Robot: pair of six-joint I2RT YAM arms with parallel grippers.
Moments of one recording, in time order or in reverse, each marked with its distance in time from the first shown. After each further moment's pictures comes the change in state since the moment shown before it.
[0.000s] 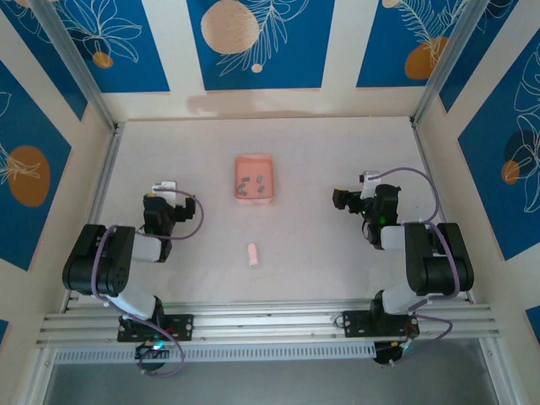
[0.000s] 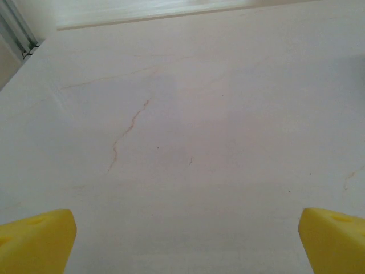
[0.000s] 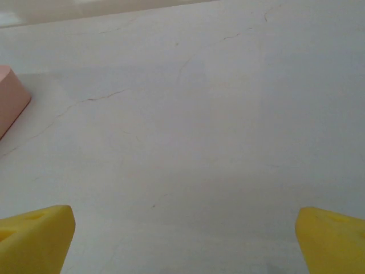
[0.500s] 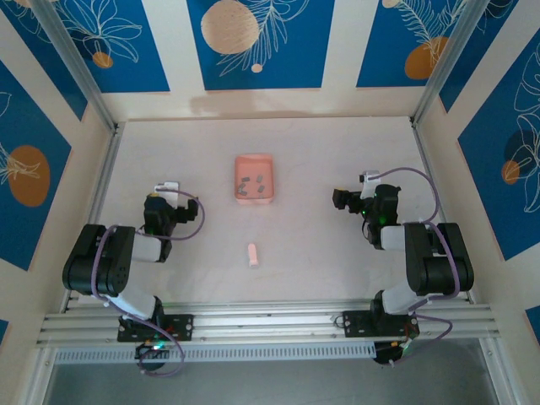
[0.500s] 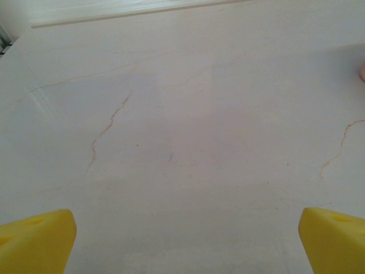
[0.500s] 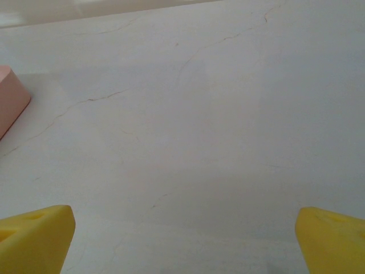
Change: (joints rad) left arm 0.000 0.000 0.000 -0.015 0.061 0.010; right arm 0.000 0.000 0.000 0.001 0.000 0.000
